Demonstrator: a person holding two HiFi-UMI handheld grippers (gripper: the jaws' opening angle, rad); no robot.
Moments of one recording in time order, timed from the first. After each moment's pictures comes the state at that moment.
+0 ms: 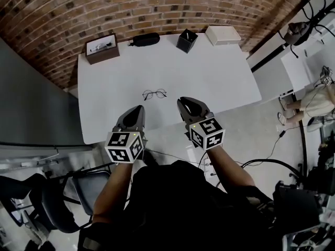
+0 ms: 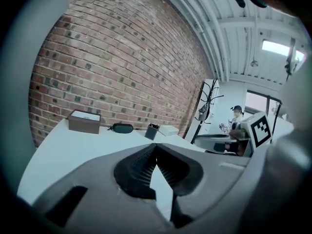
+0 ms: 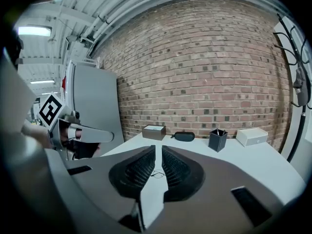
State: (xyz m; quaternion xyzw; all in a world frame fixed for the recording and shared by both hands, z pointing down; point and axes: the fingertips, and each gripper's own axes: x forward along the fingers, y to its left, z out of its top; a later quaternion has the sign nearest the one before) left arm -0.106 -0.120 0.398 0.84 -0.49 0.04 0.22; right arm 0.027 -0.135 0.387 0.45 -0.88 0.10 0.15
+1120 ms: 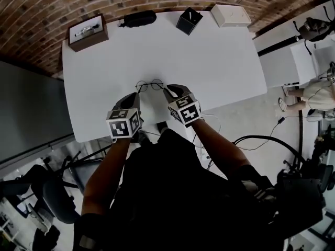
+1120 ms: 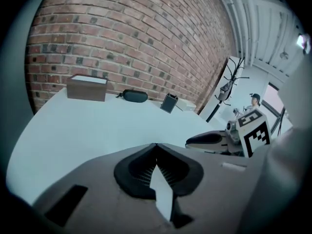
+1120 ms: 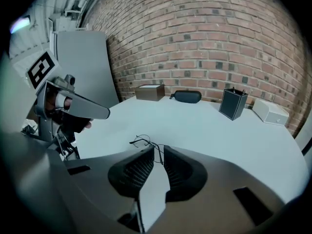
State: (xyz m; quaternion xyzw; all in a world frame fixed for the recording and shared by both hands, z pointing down) left arm -0.091 -0.200 0.533 0.78 -0.49 0.16 0.34; right arm 0.022 -0.219 0.562 0.39 -0.85 0.18 0.32
